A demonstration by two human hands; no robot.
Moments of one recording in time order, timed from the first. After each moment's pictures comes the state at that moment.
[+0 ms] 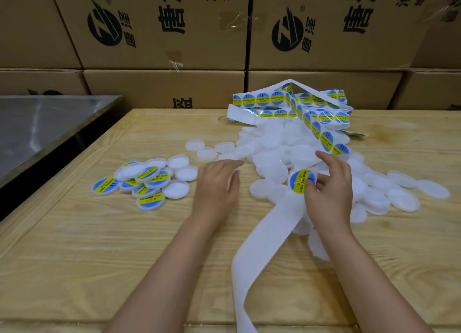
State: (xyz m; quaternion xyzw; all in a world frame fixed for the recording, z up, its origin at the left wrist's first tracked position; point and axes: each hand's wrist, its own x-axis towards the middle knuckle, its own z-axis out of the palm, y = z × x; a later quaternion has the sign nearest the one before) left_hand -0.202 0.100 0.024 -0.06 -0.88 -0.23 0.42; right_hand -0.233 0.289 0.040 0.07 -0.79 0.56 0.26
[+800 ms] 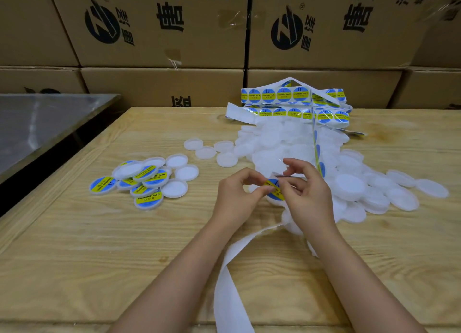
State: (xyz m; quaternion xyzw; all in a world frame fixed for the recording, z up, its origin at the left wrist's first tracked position) left_hand -0.202 0.139 0.024 0.01 -0.77 -0.59 0.22; right_hand -0.214 0.270 0.045 0.17 -0.72 0.66 0.13
